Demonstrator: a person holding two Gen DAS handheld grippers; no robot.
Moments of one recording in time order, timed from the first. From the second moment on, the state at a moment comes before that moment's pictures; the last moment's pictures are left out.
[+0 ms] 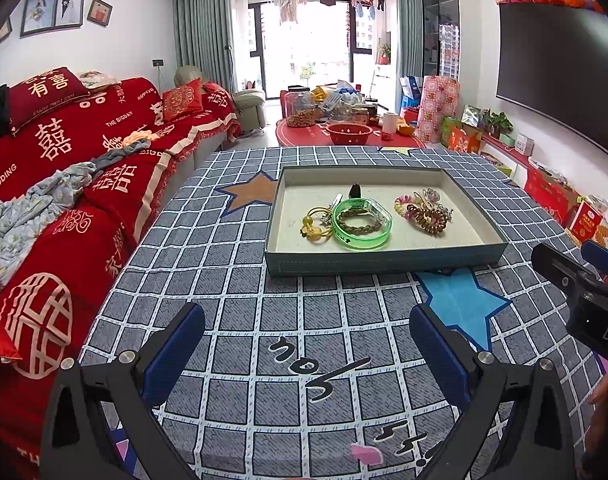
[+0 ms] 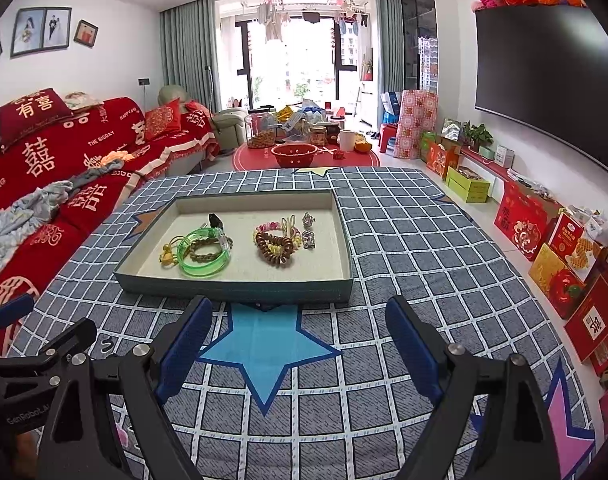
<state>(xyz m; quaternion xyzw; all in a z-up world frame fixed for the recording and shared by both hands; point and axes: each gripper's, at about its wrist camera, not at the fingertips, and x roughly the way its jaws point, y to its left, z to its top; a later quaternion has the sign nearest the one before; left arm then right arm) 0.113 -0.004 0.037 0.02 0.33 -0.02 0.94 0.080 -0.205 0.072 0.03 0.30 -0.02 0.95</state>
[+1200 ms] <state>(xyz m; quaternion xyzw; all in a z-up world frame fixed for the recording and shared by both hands) 0.114 0.000 0.036 0.02 0.34 -0.02 0.94 0.081 -0.203 0.073 0.03 0.30 -0.02 0.95</state>
